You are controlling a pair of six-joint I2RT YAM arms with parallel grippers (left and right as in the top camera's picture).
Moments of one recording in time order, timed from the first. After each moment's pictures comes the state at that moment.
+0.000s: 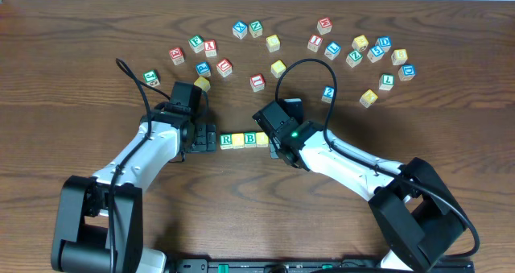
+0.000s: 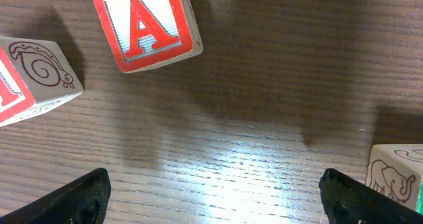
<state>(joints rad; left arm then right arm) -0.21 1.64 0.90 -0.60 -0.11 -0.25 0.73 1.82 1.09 -0.53 0.31 0.62</state>
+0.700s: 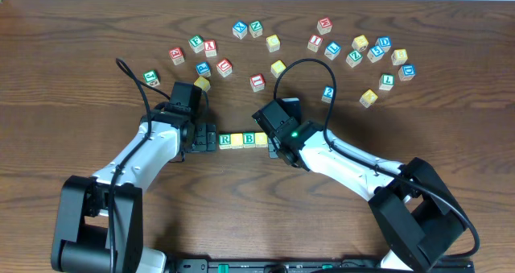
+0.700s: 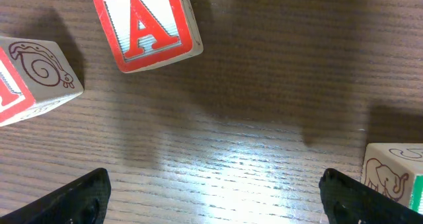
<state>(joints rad) -0.21 1.64 0.90 -0.60 -0.11 -0.25 0.73 1.82 1.09 -0.52 0.29 0.60</state>
